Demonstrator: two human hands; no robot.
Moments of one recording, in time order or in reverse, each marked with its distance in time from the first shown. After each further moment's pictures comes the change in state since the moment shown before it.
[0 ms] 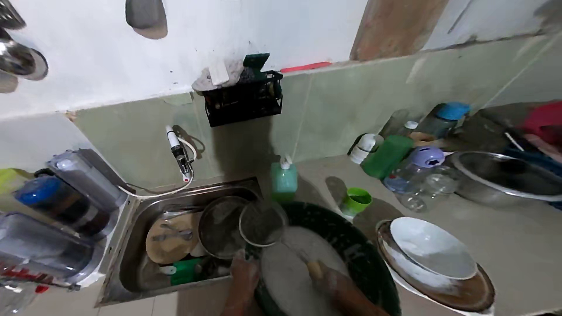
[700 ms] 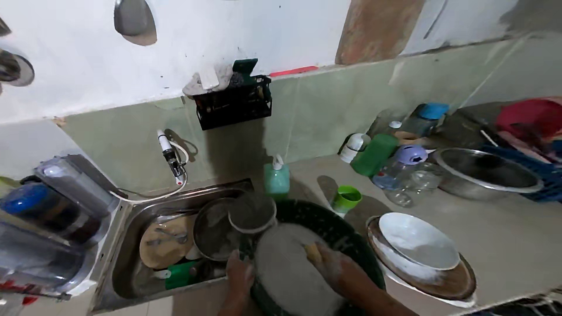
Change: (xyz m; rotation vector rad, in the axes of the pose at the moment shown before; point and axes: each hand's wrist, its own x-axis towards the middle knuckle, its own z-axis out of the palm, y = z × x) left_hand 0.003 -0.002 0.007 -0.063 0.047 0.006; right_hand -0.013 -0.025 -0.046 -0.139 0.004 0.000
